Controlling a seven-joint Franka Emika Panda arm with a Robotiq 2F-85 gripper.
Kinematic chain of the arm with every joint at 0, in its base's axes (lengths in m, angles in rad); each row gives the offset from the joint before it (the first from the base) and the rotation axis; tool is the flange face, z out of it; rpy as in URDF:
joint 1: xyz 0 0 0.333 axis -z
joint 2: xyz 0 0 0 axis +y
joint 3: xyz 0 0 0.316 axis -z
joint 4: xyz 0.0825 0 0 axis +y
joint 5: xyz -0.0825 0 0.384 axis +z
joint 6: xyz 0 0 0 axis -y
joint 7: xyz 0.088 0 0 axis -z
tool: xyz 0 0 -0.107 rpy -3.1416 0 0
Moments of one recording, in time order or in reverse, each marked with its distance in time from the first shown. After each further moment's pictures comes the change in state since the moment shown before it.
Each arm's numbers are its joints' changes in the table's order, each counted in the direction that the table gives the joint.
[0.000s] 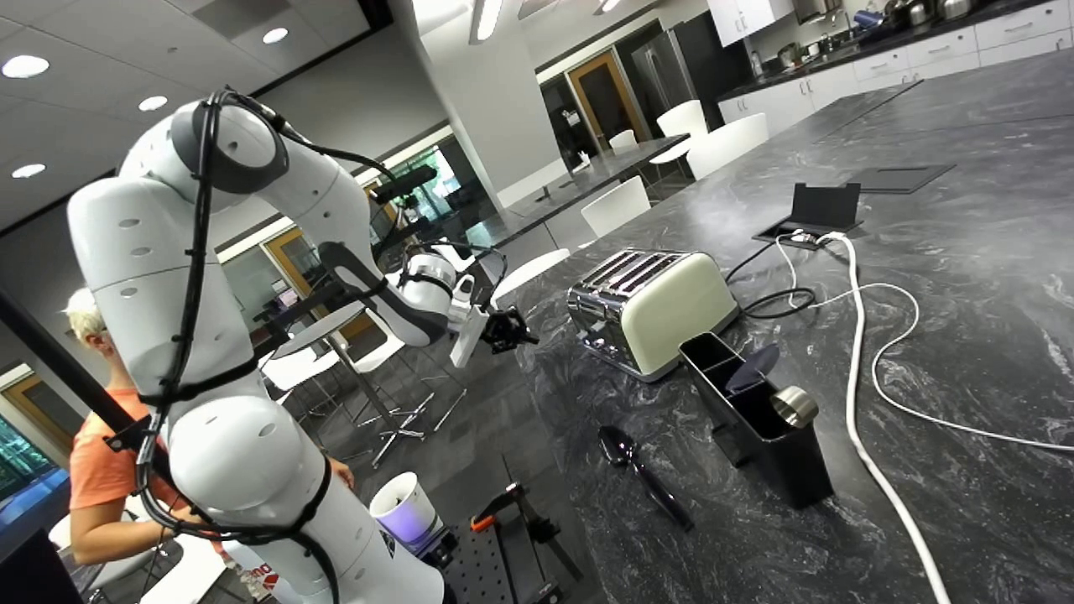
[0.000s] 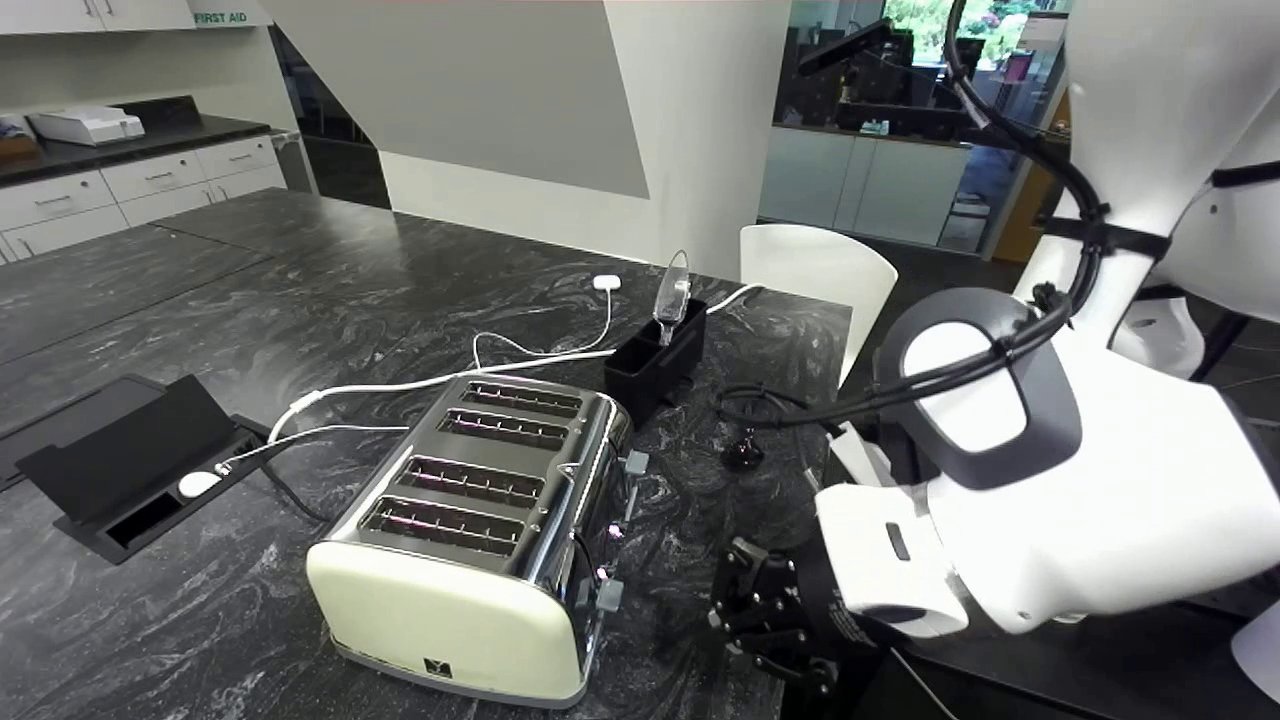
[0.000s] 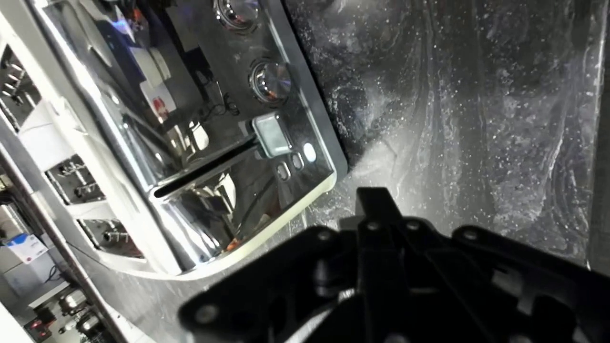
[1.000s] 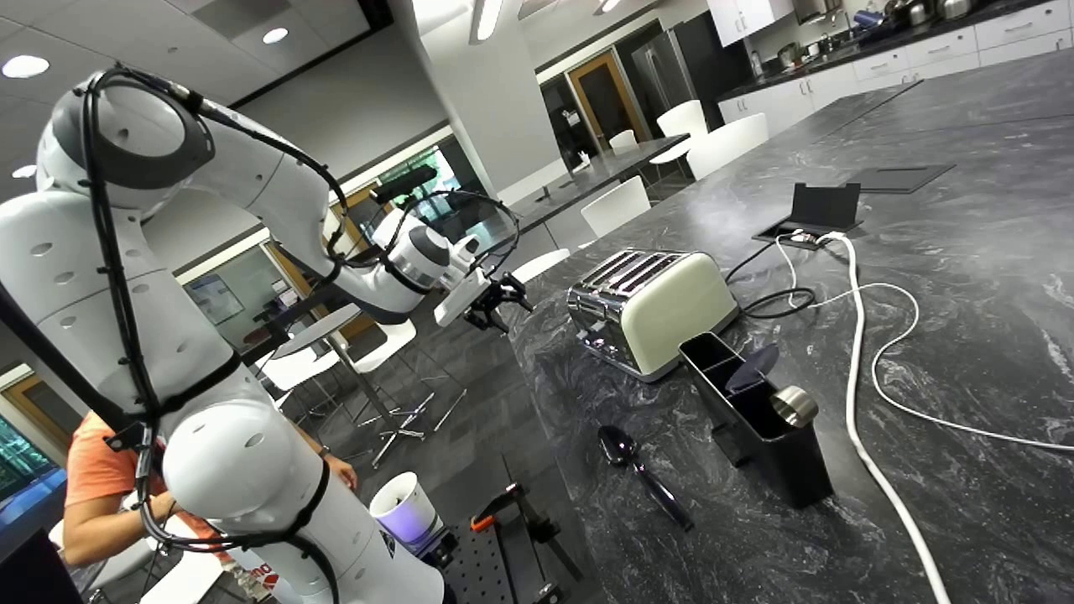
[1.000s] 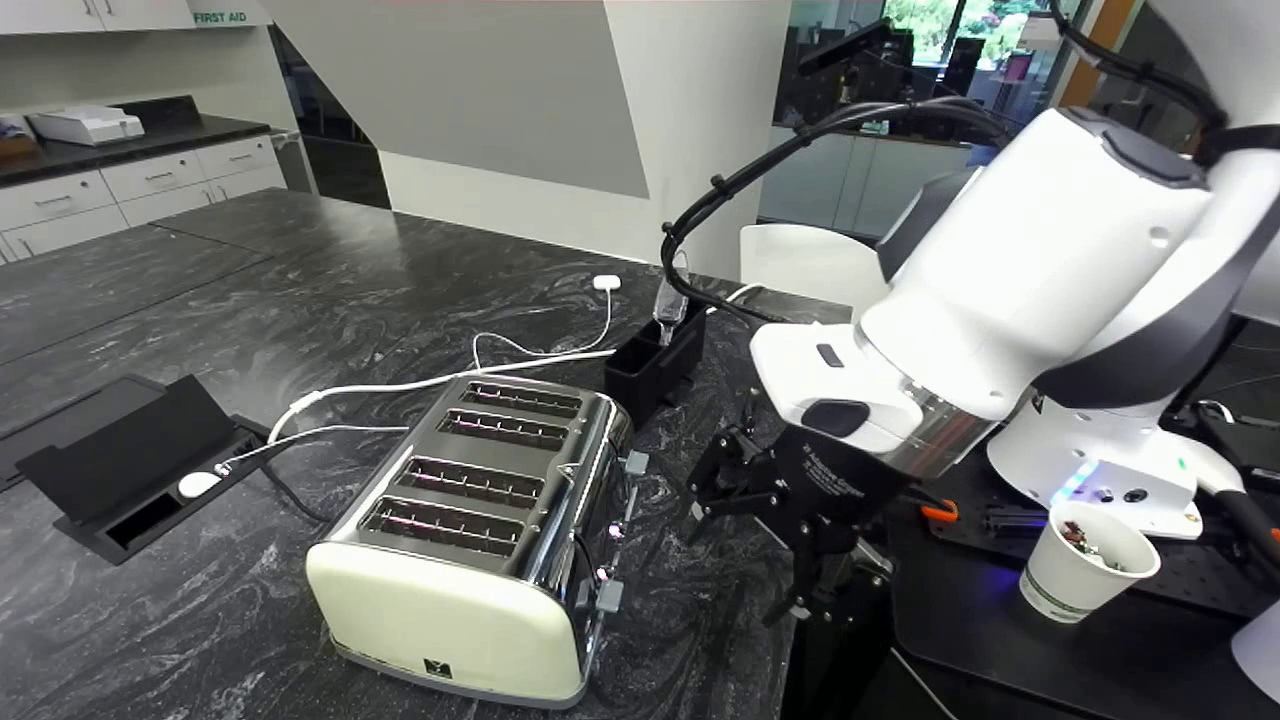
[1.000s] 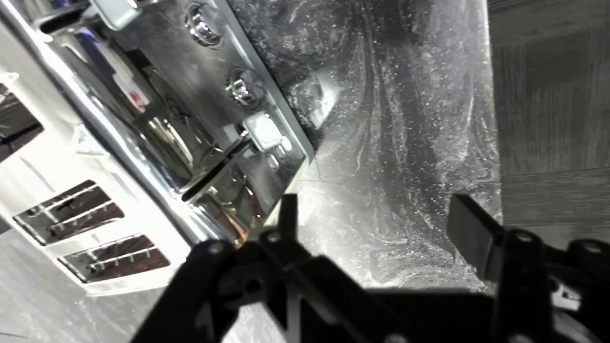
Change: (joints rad) arm 0.107 -0.239 0.024 0.137 0.903 0.301 -0.835
